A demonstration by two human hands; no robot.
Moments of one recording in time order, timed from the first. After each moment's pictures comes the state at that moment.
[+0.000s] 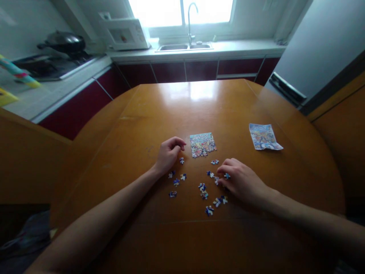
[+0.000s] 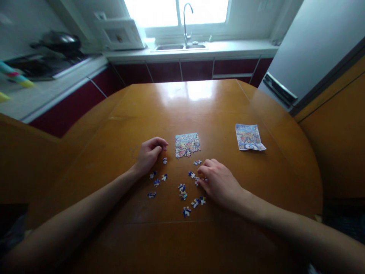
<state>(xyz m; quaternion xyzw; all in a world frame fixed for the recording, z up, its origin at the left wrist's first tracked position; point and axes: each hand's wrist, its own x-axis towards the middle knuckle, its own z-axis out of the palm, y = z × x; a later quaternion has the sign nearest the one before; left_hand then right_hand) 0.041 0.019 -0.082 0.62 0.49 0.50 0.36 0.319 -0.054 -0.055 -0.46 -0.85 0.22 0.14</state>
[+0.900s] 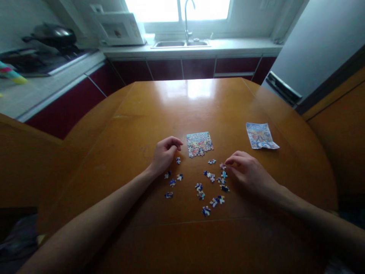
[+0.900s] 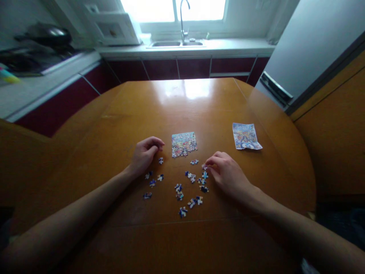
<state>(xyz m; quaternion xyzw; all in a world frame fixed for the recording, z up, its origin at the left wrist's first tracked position) 0.043 0.018 -0.080 0.63 0.49 0.49 0.35 0.351 -0.037 -0.056 -0.50 -0.79 0.26 0.24</state>
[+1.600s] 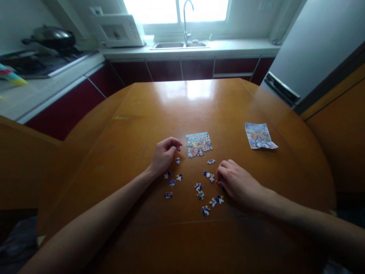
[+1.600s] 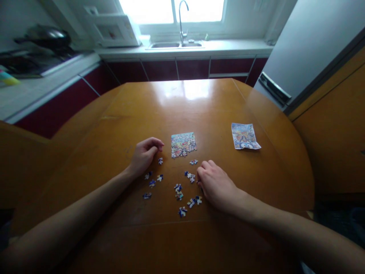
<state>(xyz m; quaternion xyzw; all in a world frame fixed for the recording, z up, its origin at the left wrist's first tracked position) 0.041 0.018 -0.081 0.64 0.49 0.48 0.34 0.320 -0.059 -0.053 -0.46 -0.86 0.20 0.09</state>
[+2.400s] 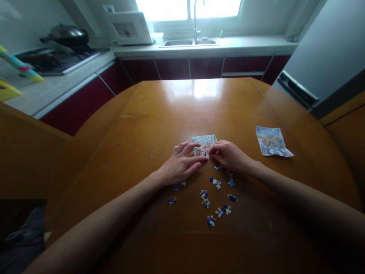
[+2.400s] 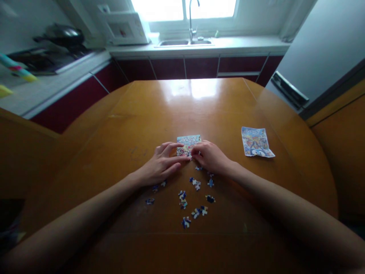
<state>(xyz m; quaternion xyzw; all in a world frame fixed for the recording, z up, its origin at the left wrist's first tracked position) 0.048 0.004 -0.076 0.90 0.41 0.13 0.11 0.298 0.049 -0.075 -0.36 -0.86 0.27 0.24</state>
